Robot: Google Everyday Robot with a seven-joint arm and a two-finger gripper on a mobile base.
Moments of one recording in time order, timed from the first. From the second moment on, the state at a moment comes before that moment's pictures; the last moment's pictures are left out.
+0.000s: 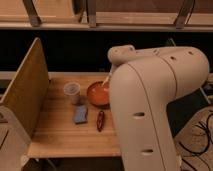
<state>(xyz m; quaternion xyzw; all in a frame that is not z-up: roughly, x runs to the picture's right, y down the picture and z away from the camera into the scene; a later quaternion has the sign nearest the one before) 0.059 0.008 0.858 -0.23 0.23 0.76 0.56</state>
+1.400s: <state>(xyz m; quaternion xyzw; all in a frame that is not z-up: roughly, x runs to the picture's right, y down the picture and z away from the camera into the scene) 0.059 0.080 0.935 -0.28 0.29 0.74 0.54</state>
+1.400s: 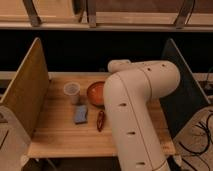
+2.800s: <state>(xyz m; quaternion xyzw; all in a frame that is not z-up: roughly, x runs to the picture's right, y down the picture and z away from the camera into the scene) 0.069 -0.017 0.858 -0.22 0.17 0.77 0.58</state>
